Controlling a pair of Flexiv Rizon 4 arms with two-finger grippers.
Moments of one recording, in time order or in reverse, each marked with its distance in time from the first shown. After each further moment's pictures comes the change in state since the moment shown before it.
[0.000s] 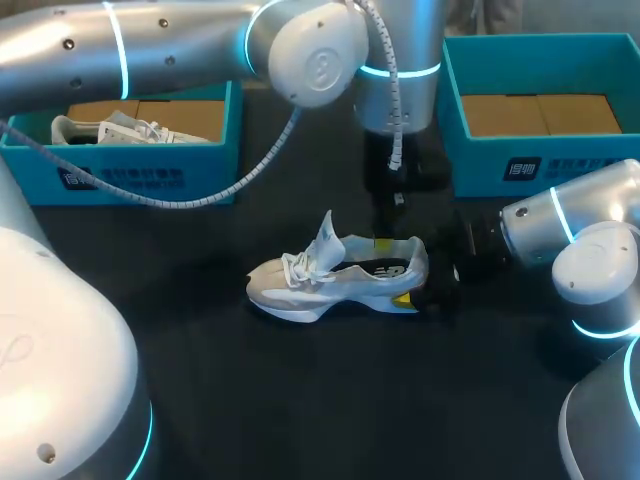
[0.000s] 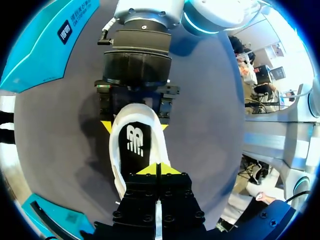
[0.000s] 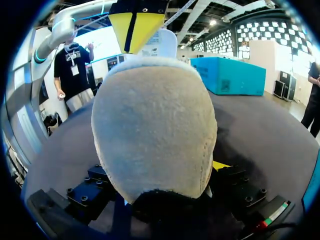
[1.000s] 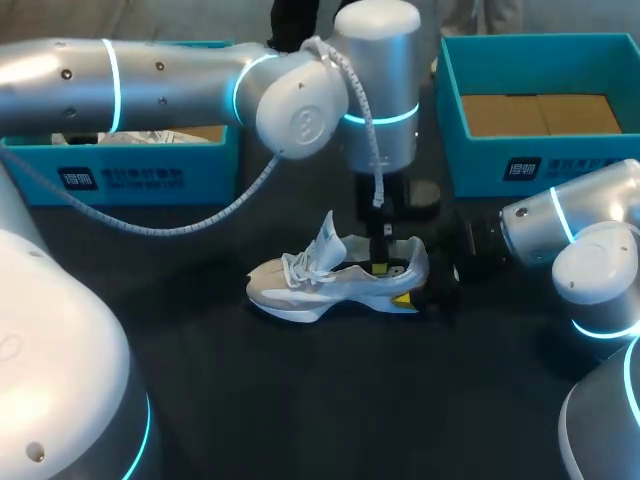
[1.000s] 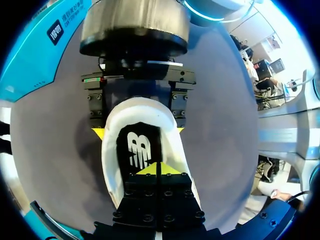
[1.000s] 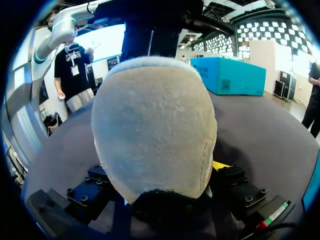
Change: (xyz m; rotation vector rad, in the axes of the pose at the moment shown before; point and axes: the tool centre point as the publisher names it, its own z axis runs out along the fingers) left arm -0.018 -0.002 0.058 0.076 -0.047 0.082; right arm 0.000 0.000 0.000 0.000 0.000 0.000
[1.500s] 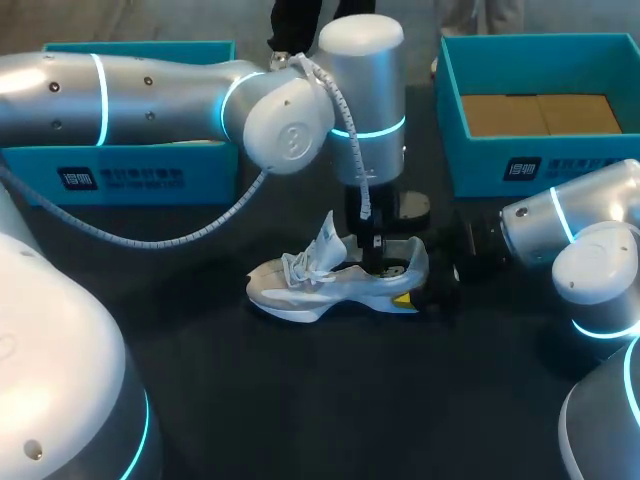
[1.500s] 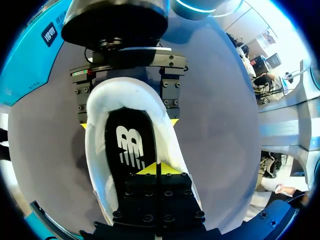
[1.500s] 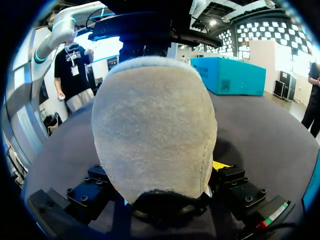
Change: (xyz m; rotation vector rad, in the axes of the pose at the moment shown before) left arm 0.007 0.010 0.013 0.017 0.012 0.051; right arm 0.000 0.000 0.000 0.000 0.000 0.000
